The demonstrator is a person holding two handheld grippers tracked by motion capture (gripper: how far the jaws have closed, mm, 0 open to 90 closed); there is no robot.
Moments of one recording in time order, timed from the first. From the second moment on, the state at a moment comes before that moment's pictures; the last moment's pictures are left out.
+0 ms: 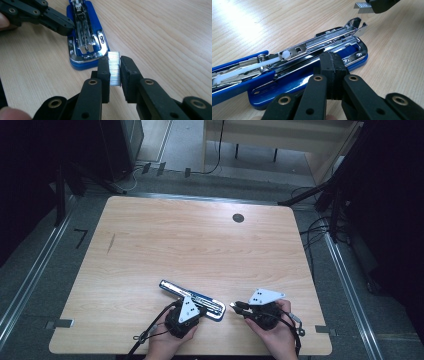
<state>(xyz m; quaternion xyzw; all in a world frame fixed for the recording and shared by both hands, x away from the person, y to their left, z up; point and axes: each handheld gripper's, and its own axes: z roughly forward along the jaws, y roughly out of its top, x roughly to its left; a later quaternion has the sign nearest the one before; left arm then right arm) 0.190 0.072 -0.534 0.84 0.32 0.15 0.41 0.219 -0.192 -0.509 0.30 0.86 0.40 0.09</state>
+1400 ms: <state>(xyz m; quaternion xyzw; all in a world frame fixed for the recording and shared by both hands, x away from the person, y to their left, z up) 0.190 0.071 -0.534 0.84 0.32 0.15 0.41 0.228 -0.149 -0.482 0.26 0.86 0.42 0.07</state>
